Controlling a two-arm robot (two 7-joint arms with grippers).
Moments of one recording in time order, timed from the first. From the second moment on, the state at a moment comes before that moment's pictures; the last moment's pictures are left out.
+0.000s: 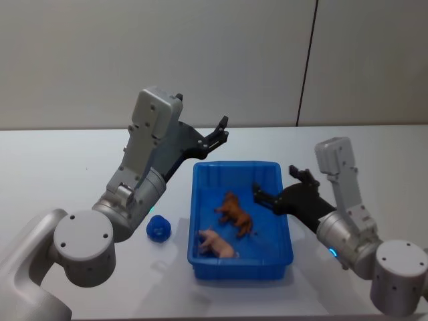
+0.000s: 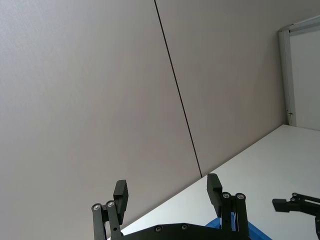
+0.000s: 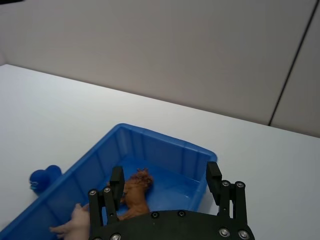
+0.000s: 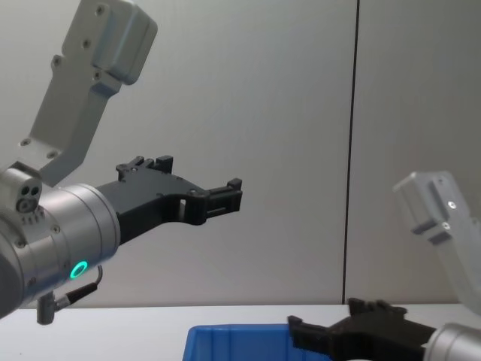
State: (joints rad) left arm -0.24 0.38 0.45 -1.63 -0.20 0.01 -0.01; right arm 0.19 0.11 -0.34 -1.33 0.14 0.09 0.24
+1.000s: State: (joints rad) left arm -0.20 0.43 0.43 -1.67 -0.26 0.09 0.00; right arm 0.12 0.15 -0.30 -1.39 0.16 0.09 0.05
